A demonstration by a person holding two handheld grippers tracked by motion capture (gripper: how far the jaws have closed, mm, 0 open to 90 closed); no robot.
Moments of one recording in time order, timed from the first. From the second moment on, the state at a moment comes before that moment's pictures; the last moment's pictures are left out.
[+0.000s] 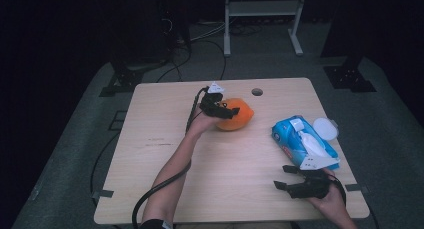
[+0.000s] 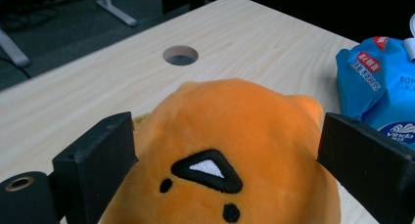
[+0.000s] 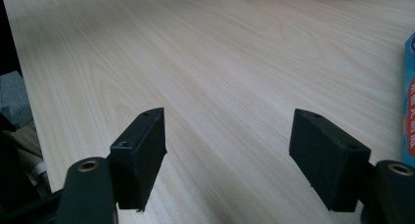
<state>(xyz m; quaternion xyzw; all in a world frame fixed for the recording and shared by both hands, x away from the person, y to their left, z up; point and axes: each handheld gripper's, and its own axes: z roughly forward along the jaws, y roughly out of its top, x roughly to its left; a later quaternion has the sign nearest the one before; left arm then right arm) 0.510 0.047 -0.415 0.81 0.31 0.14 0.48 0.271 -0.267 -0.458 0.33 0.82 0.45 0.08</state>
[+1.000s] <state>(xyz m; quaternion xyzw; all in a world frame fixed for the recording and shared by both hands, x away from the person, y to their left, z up) 0.507 0.042 -0.427 0.83 0.32 0.14 0.43 0.271 -0.267 -0.455 0.33 0.81 0.47 0.09</state>
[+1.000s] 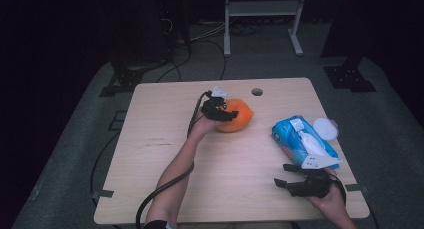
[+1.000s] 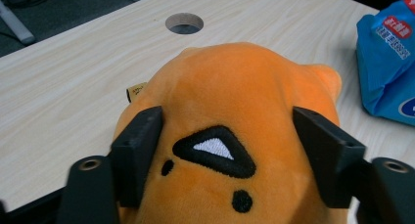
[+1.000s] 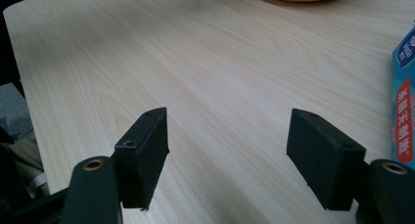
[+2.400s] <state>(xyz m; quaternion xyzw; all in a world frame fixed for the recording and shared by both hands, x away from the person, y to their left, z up) 0.485 0.049 -0.389 0.80 0.30 0.13 0.50 0.271 -0.273 -0.454 0.34 0.80 0.48 0.09</state>
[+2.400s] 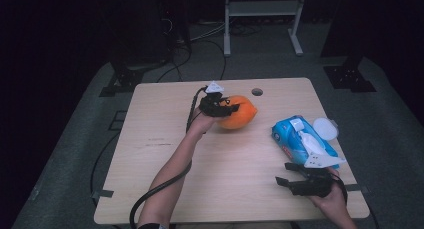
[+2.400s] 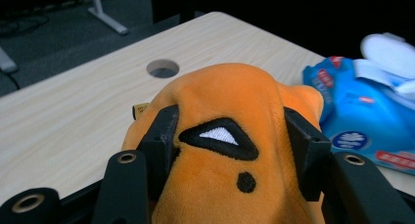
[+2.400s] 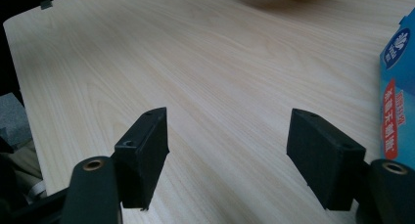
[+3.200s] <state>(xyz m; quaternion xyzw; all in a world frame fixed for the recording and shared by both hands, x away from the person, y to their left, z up) 0.406 0.080 -0.365 0.82 0.22 0.12 0.51 0.275 -0.265 -0.456 0.34 0.81 0.47 0.09</state>
